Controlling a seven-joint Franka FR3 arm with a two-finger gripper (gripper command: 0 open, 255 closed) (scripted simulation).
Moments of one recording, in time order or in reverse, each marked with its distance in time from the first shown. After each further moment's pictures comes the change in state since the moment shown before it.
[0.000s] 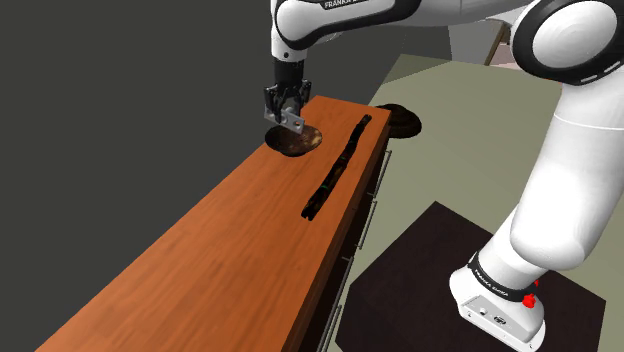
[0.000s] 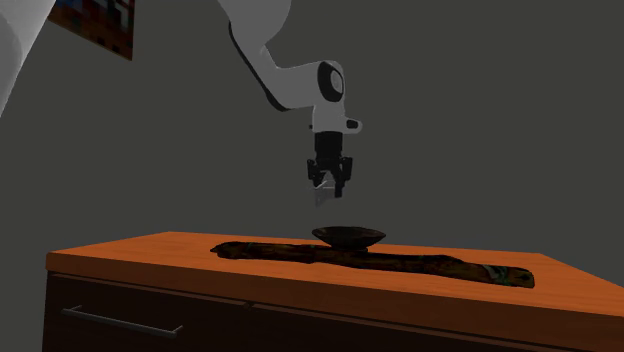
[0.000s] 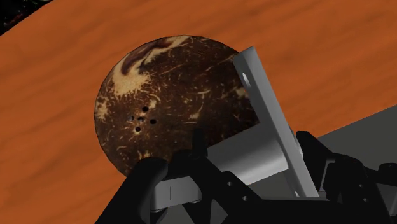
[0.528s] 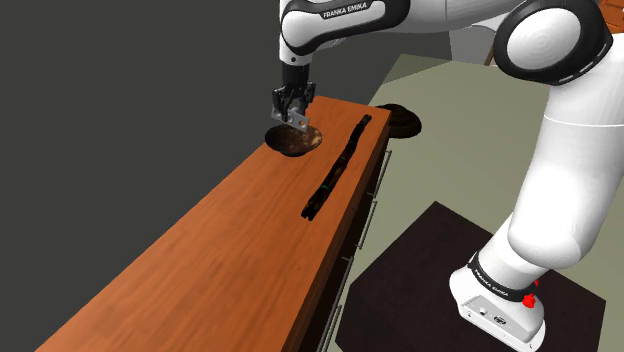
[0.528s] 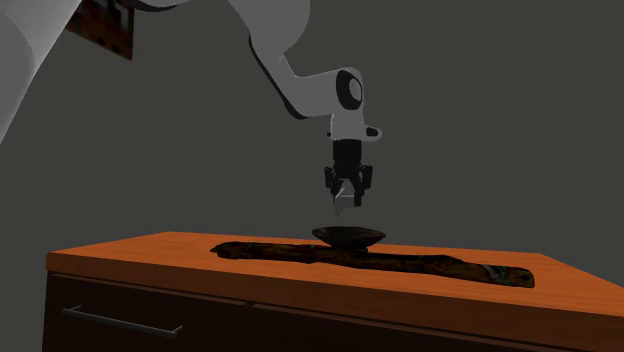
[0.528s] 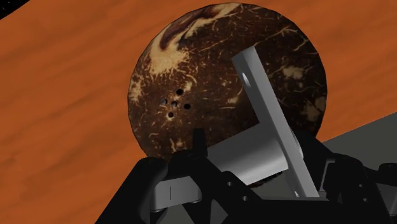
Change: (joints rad) arm -0.041 0.064 -0.028 0.033 -0.005 0.027 -0.071
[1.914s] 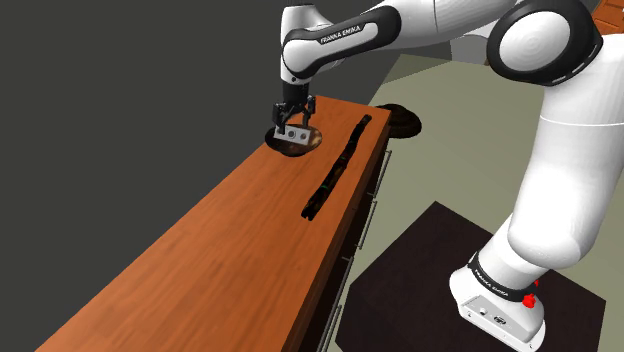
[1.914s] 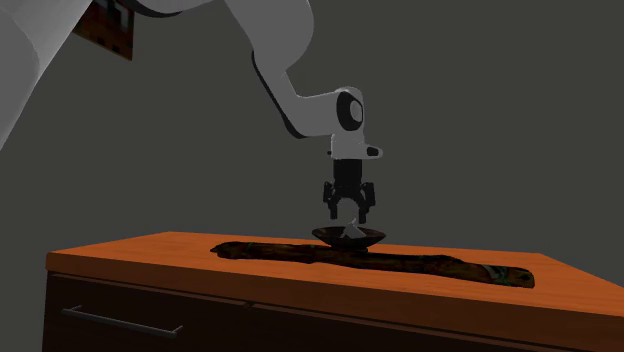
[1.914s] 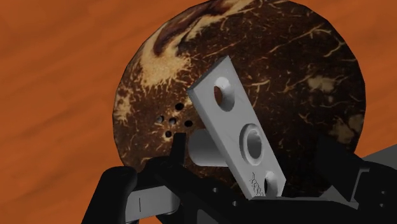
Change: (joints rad) arm -0.001 0.025 -0.003 -0.093 -0.007 0.118 0.001
